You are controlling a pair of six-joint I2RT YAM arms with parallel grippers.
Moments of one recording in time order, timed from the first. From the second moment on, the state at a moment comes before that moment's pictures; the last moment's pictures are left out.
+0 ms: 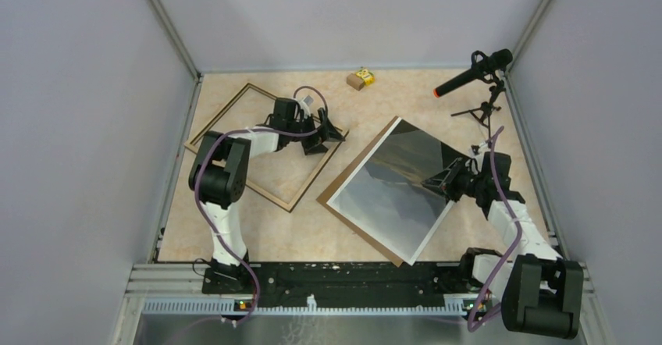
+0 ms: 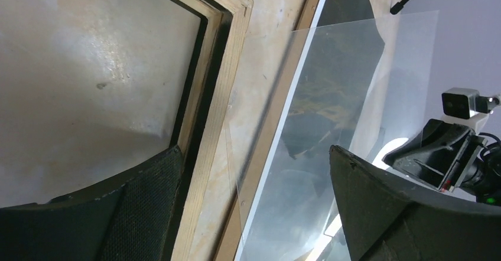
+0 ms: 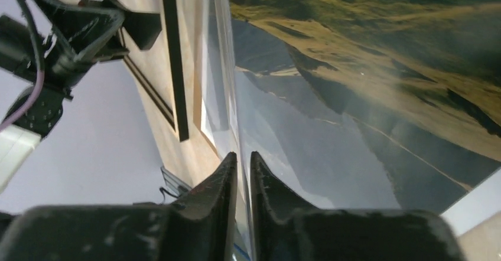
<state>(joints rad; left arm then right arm) -0.29 1.99 1.18 0.07 0.69 -0.71 -0.13 1.01 0.42 -0.18 -0.72 0.75</state>
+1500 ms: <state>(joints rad) -0.37 1.16 1.23 -0.36 0.23 -0.33 0.20 1.39 1.20 -0.32 -0.77 0.61</state>
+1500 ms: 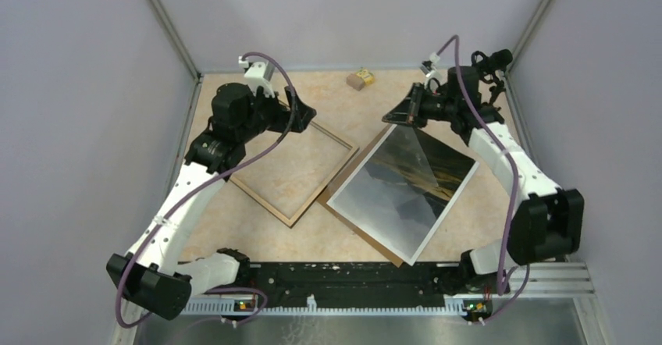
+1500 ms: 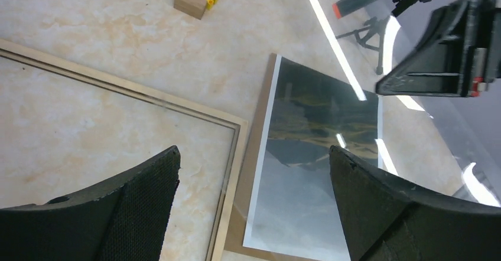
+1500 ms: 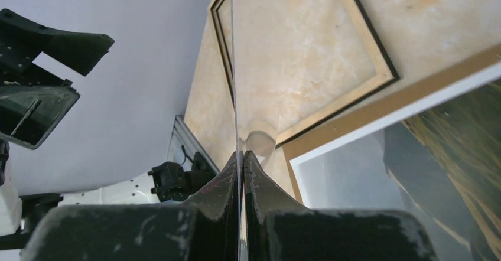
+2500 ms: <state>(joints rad) 0.07 1.10 0.54 0.27 0.85 -1.05 0.25 1.60 1.22 0.16 -0.97 0.95</state>
